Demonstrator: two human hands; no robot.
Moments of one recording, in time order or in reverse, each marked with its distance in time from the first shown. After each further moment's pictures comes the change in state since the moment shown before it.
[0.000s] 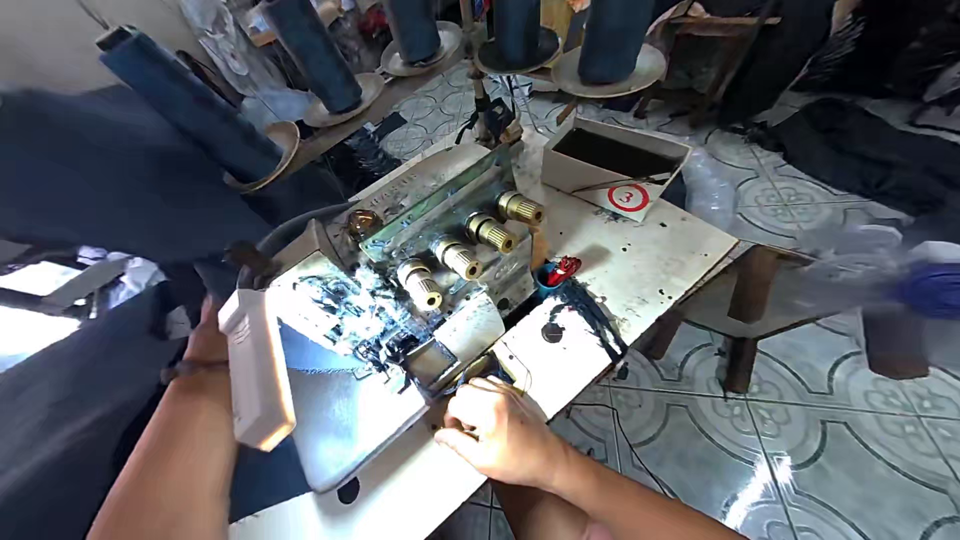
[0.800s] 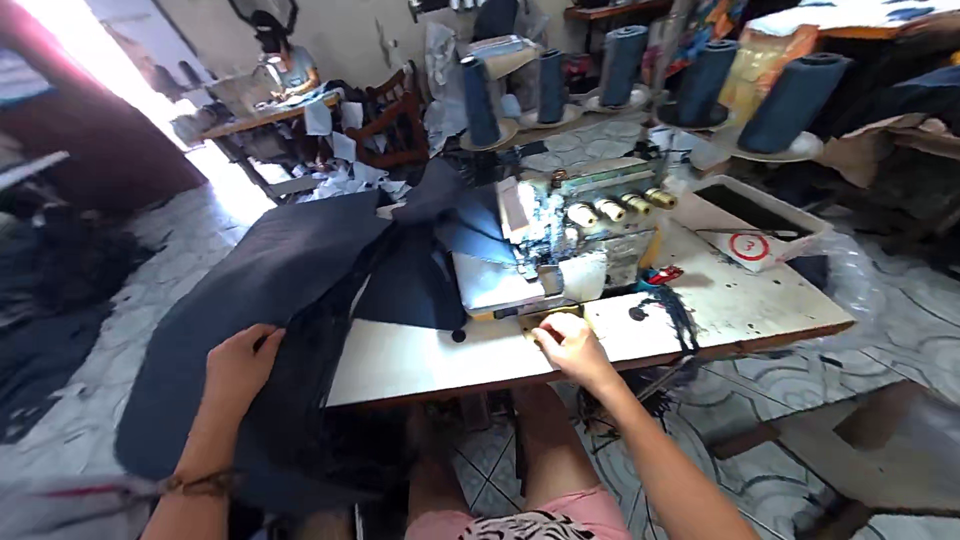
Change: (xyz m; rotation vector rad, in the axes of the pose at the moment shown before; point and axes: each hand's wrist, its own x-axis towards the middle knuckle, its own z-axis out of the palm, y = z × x) left_hand -0.349 -0.094 -0.122 0.140 0.337 -0.129; right_hand -0.003 0.000 0.003 -0.120 -0.059 -0.006
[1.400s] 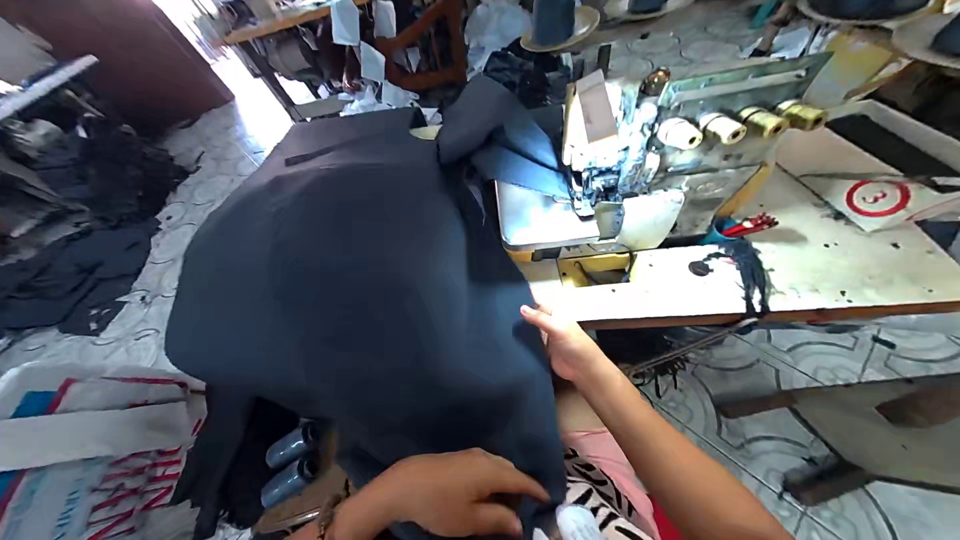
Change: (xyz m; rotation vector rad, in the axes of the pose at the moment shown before) left_hand -0.187 0.174 0.050 -0.793 -1.257 0.621; right_hand -0.031 -0.099 0.030 1.223 -0.423 0.789
